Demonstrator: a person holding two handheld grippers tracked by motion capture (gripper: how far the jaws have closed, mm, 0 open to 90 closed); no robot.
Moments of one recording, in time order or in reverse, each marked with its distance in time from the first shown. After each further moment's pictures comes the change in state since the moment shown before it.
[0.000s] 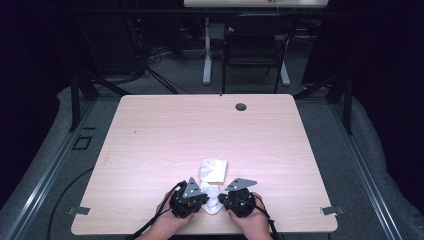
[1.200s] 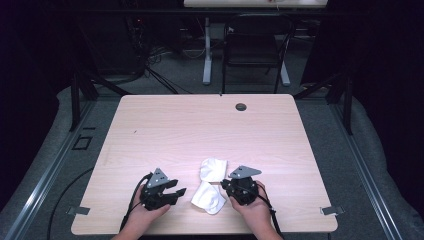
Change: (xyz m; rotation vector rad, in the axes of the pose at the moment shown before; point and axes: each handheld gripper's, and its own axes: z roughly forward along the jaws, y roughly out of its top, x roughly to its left) left arm 0.050 -0.026 -0.048 -0.099 0.078 -0.156; right arm -0.013 0.026 -0.013 -0.084 -0.073 0.006
